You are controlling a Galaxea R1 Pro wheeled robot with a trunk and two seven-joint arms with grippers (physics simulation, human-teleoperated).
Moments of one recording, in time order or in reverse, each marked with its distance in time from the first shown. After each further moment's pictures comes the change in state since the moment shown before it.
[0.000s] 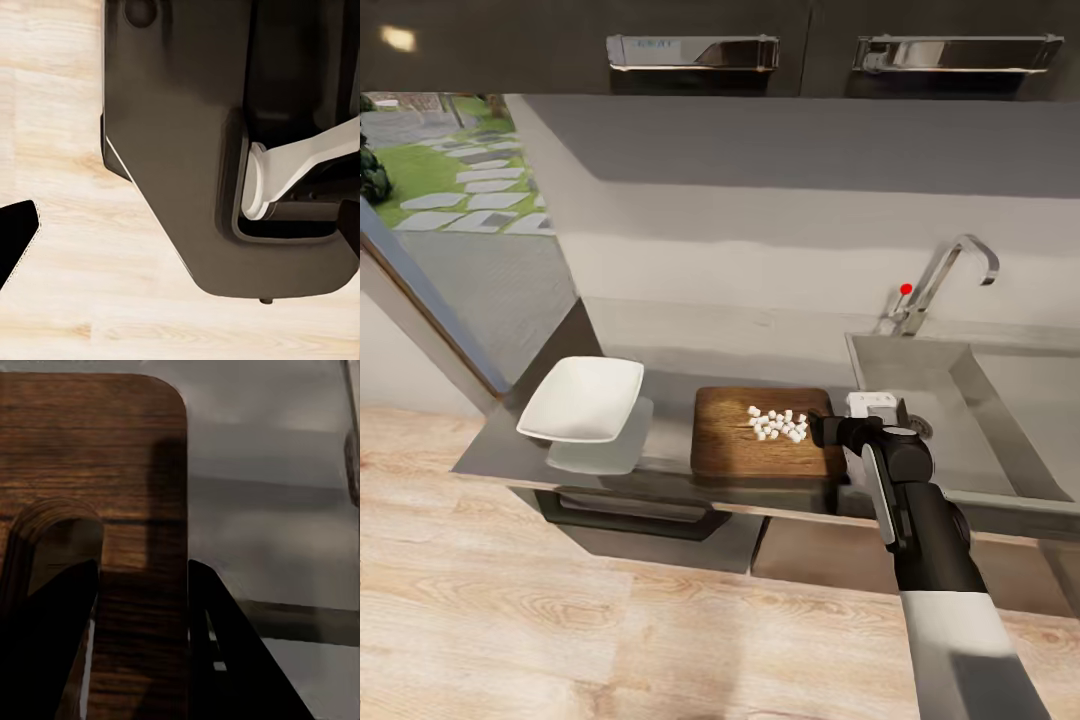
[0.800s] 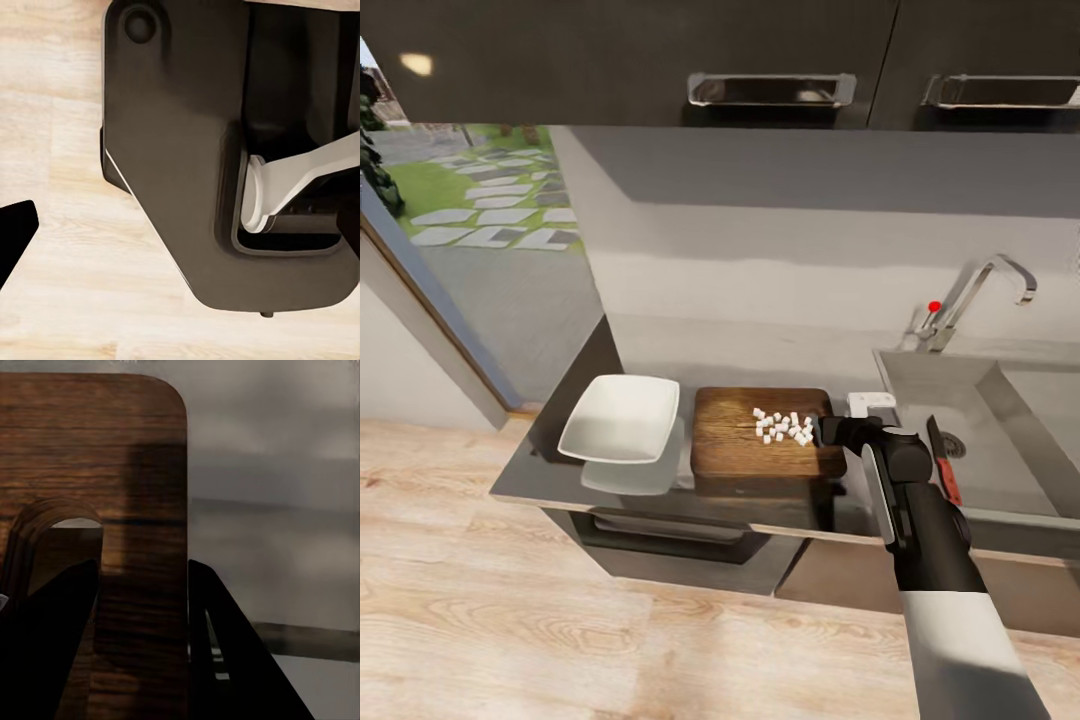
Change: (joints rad) left arm -0.001 0.000 0.000 0.009 0.002 0.000 0.000; right arm 0.000 0.000 0.000 0.000 0.000 0.001 0.000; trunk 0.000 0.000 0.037
